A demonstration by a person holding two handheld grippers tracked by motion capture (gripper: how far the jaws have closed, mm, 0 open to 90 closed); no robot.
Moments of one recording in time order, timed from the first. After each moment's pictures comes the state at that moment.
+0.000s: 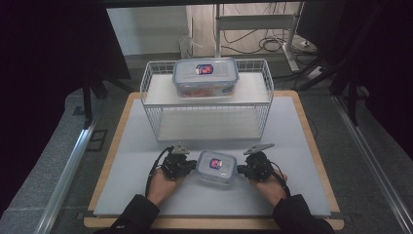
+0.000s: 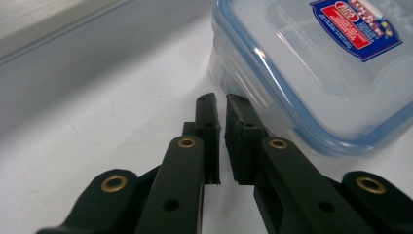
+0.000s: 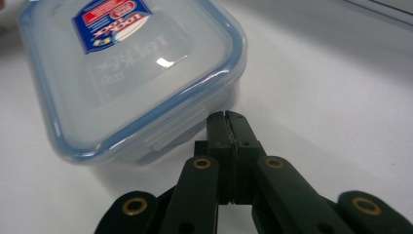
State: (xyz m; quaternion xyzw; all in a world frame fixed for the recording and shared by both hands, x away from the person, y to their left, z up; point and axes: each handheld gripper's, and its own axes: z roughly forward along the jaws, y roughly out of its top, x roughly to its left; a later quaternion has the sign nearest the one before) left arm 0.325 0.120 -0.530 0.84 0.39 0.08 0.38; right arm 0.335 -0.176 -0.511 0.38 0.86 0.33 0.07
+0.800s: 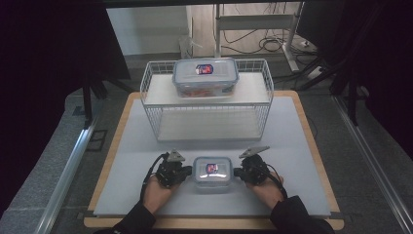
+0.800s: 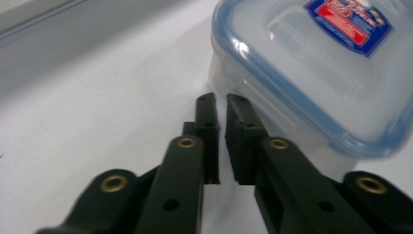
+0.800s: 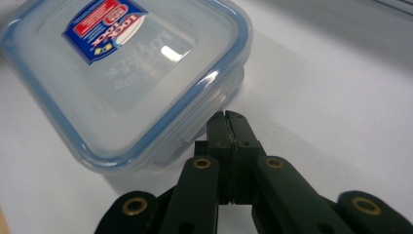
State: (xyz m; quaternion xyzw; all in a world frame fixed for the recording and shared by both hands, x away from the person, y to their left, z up) left arm 0.302 0.127 -0.525 0.83 0.41 0.10 0.37; right arm 0.324 -0.164 -0.510 0.36 0.87 0.33 0.06
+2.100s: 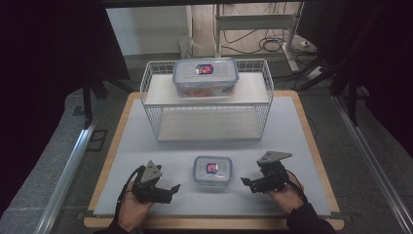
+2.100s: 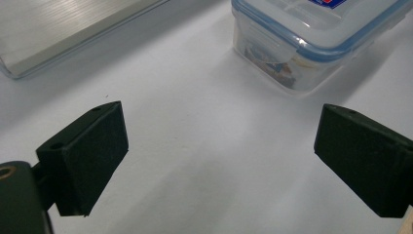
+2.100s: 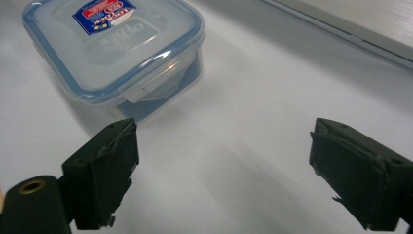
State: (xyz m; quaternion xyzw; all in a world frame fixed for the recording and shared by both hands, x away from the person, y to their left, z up) left arm 0.245 0.179 -0.517 0.82 0.38 0.18 0.39; right arm 0.306 -0.212 -0.499 0.34 0.86 0.37 0.12
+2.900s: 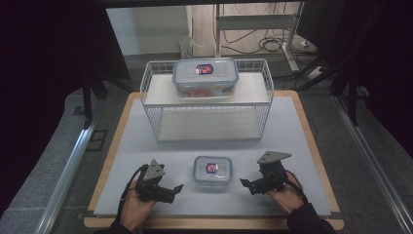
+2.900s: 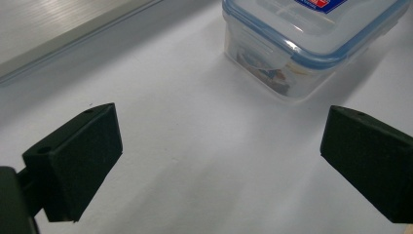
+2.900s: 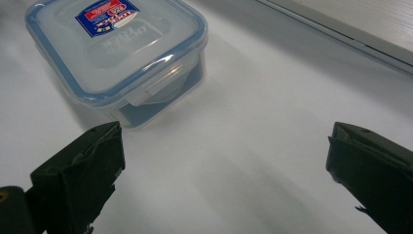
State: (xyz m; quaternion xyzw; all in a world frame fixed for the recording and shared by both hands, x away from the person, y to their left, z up) left arm 0.253 0.172 -0.519 0.82 0.38 0.16 0.40; right arm 0.307 -0.209 -0.499 0.33 0.86 0.38 0.12
